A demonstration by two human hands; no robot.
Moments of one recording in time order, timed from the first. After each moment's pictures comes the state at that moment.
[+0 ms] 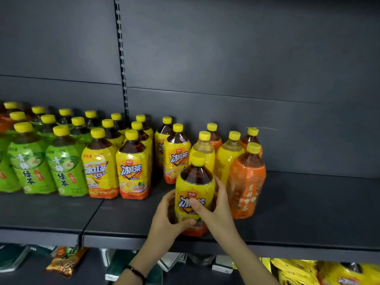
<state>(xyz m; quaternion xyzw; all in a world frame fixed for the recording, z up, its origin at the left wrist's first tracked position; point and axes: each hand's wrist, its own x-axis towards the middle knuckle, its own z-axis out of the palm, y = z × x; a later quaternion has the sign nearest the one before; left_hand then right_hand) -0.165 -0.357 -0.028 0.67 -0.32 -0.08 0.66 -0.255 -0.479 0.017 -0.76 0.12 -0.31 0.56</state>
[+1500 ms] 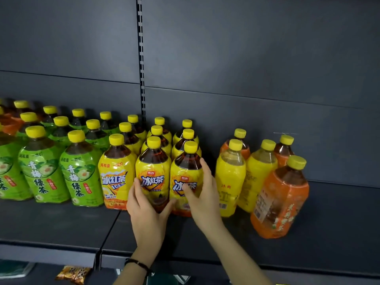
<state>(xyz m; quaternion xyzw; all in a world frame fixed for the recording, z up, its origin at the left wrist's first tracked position) -0.070 -0.329 -0.028 0.83 -0.14 0.24 0.49 -0.138 -0.433 0.039 -0.82 0.17 -0.34 0.42</state>
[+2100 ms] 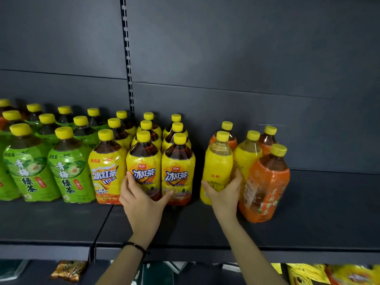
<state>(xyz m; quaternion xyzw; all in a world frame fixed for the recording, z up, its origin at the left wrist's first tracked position) -0.067 -0.335 -0.026 0.84 -0.14 0.26 0.44 -0.166 -0.489 0.008 -0.72 0.36 -0.43 0.40</state>
